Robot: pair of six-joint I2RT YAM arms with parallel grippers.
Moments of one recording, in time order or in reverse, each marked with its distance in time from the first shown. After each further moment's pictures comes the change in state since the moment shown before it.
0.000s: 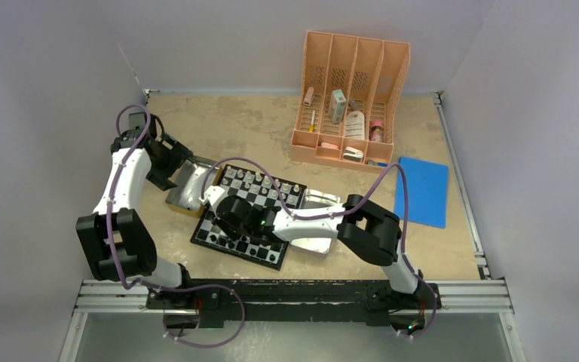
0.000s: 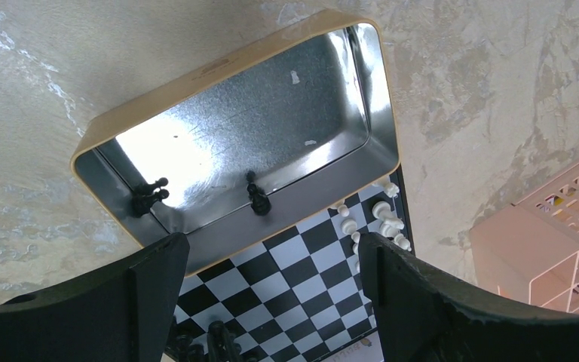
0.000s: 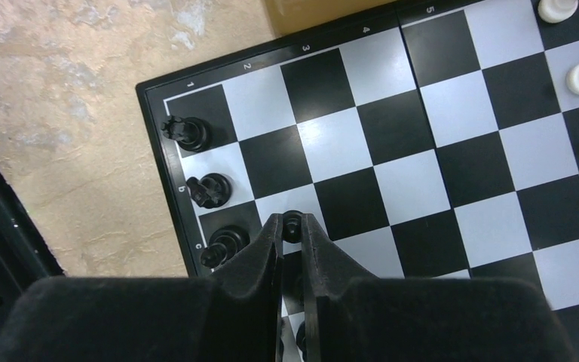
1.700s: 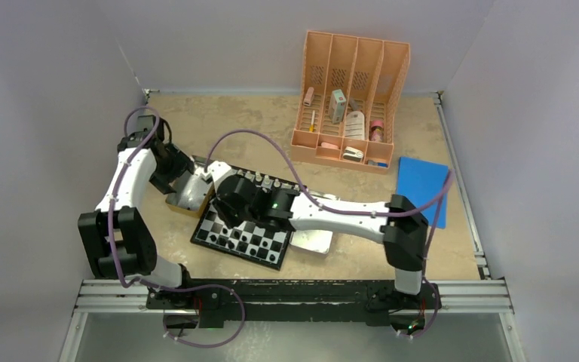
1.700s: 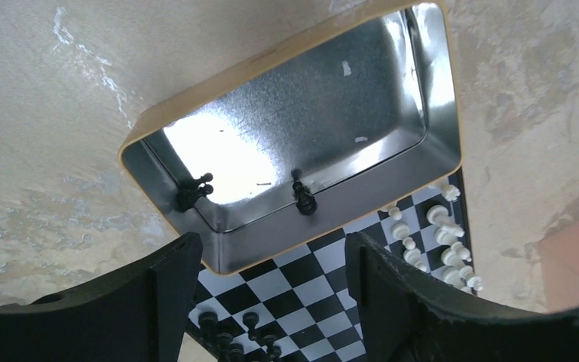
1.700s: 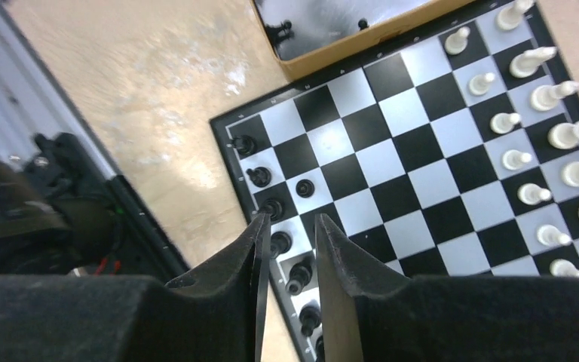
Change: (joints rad) left arm -0.027 0.008 -0.018 -0.042 -0.091 0.051; right arm -0.001 -0.150 0.154 -0.298 0.029 0.112
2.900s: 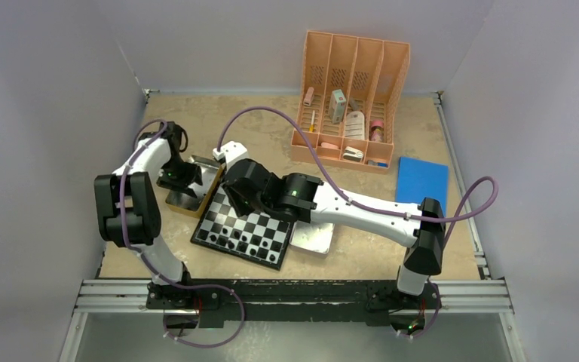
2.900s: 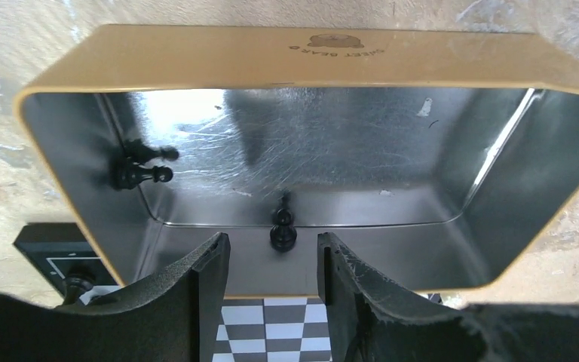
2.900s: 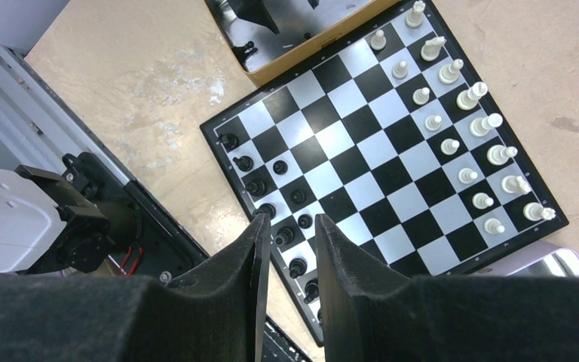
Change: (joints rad) left arm -0.067 0.237 0.029 -0.072 -0.031 -0.479; right arm -0.002 -0.159 0.142 -0.296 0.109 0.097
